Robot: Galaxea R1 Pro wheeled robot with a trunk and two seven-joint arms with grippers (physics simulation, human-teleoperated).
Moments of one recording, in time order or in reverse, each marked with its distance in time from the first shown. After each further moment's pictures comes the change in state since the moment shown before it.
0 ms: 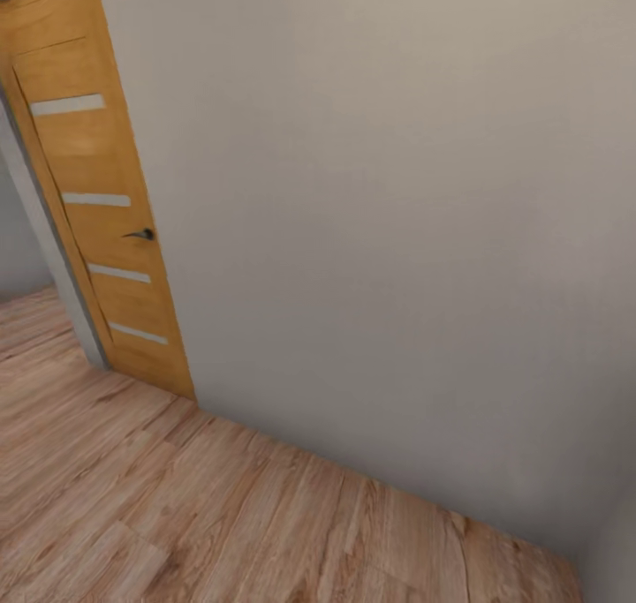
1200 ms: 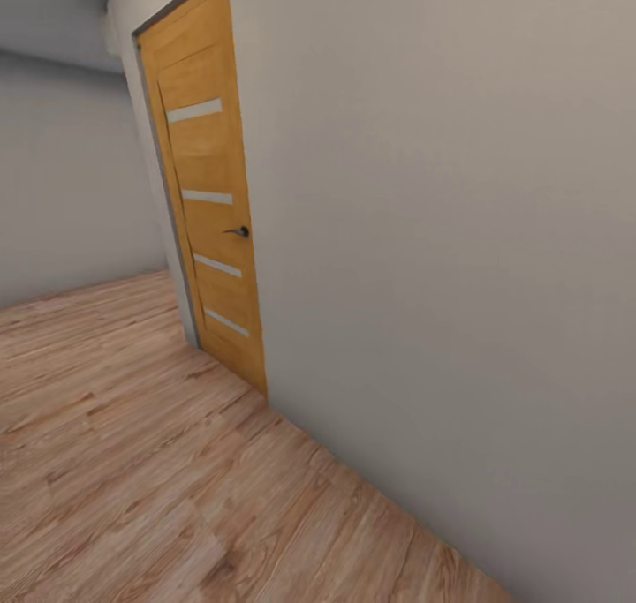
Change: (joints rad) left arm 0.000 0.003 0.000 0.000 0.001 0.000 0.000; right arm 0.000 0.000 0.000 0.000 0.001 0.000 0.000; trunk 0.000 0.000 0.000
